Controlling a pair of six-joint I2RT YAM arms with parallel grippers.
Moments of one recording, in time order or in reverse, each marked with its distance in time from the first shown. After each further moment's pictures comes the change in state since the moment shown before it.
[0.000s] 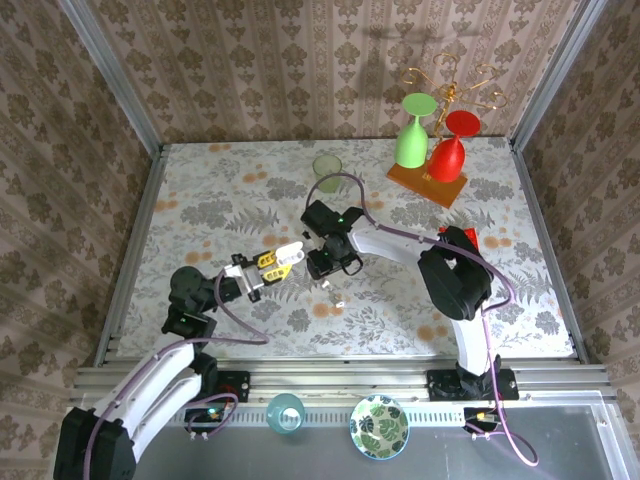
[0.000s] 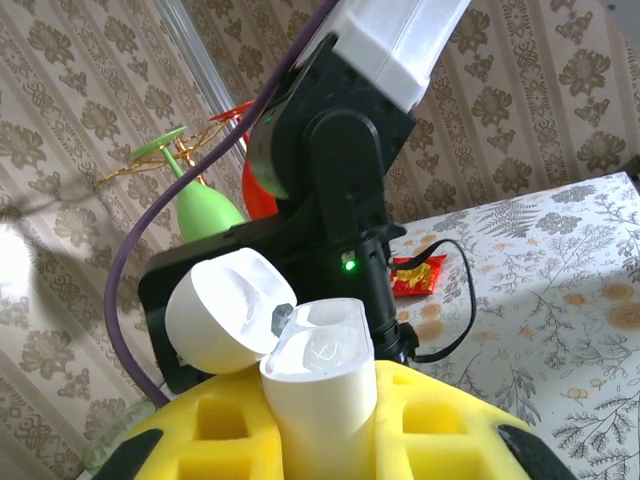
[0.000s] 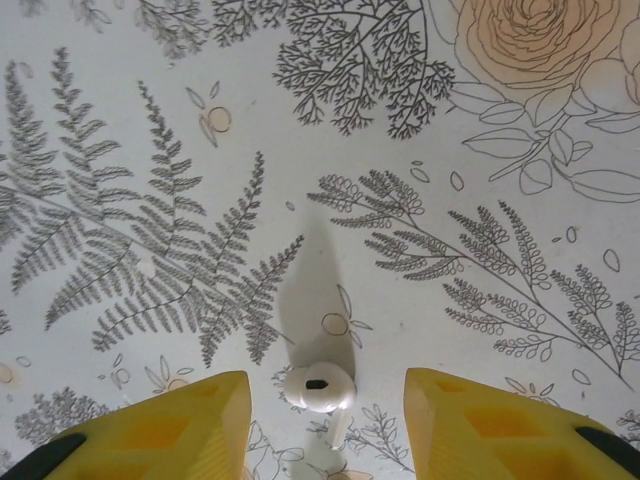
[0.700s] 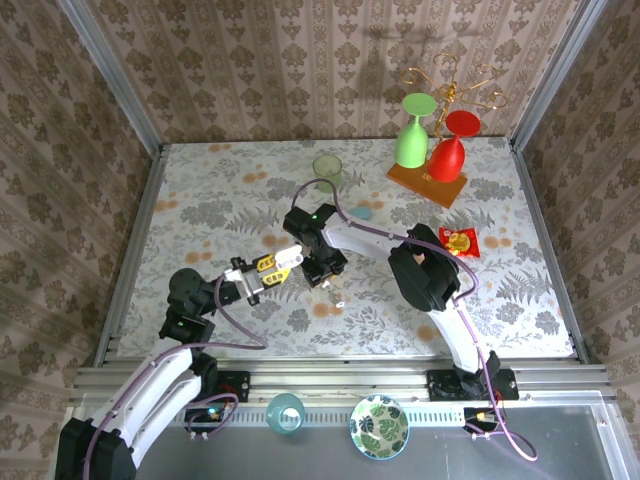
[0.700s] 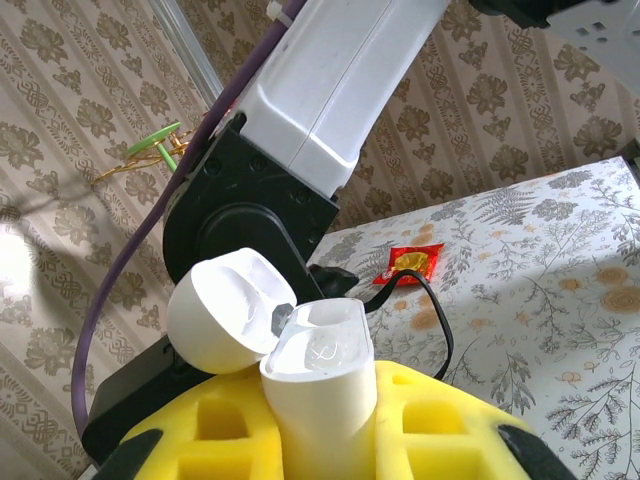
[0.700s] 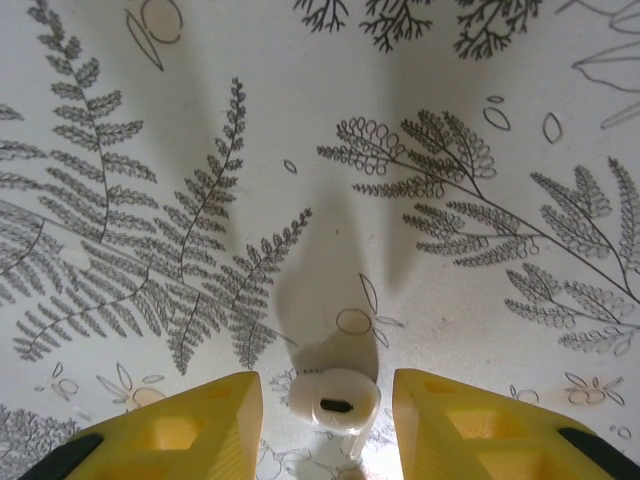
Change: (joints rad) left arm 0.001 -0.051 -0.003 -0.080 0.000 0.041; right arm 0.039 0.224 0.282 -0.309 0.033 0.006
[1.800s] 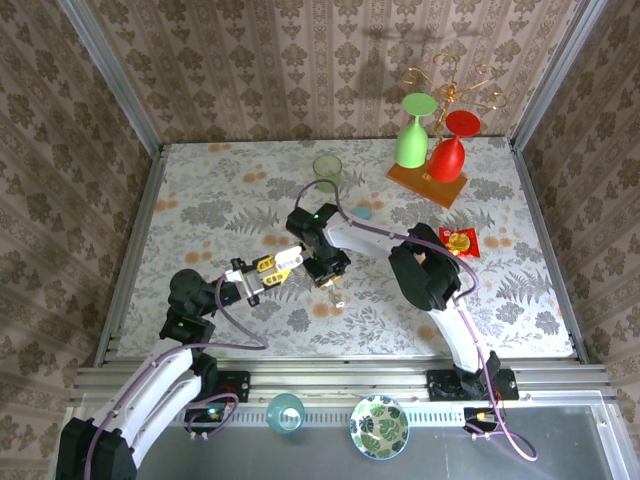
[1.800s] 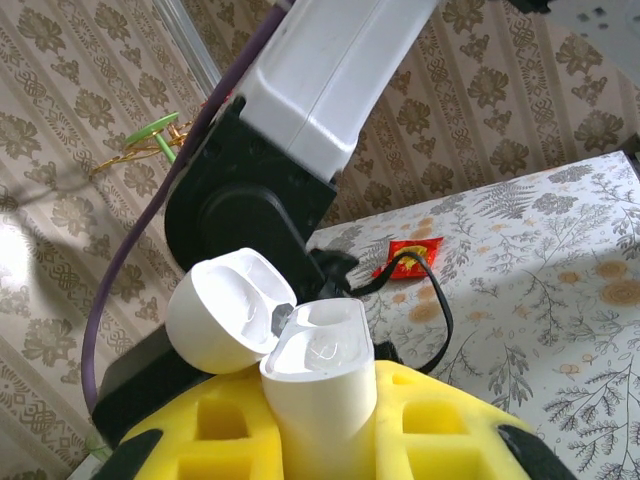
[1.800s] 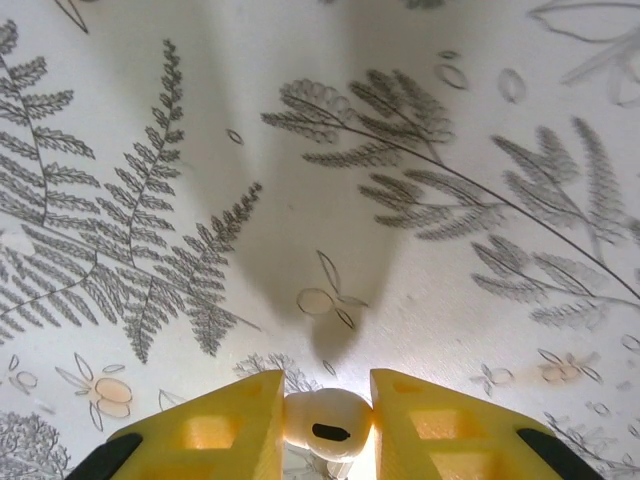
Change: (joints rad) left arm 0.006 0.002 -0.012 0.001 -0.001 0.003; right arm -0.018 -0.042 -0.050 0.003 0.012 0.016
